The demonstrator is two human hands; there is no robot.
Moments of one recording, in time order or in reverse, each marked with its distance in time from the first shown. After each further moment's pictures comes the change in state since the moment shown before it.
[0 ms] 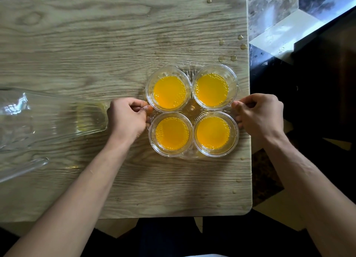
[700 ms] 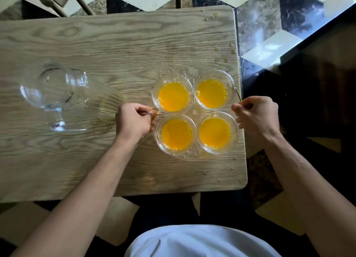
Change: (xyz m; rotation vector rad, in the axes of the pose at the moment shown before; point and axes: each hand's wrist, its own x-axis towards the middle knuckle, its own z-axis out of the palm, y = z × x) left_hand -0.067 -0.005 -0.046 -0.098 -0.038 0.032; right_hand -0.076 -0.020 -0.029 -0.025 0.025 -0.047
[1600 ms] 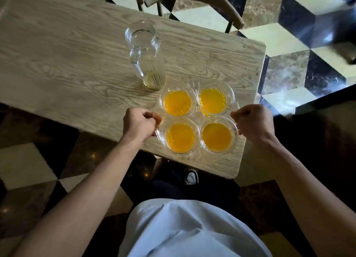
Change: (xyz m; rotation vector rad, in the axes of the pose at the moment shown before) left_hand -0.128 -0.068 -0.048 -0.235 0.233 -0.176; right_hand -0.070 -0.029 -0.017 -0.161 -0.169 -0.262
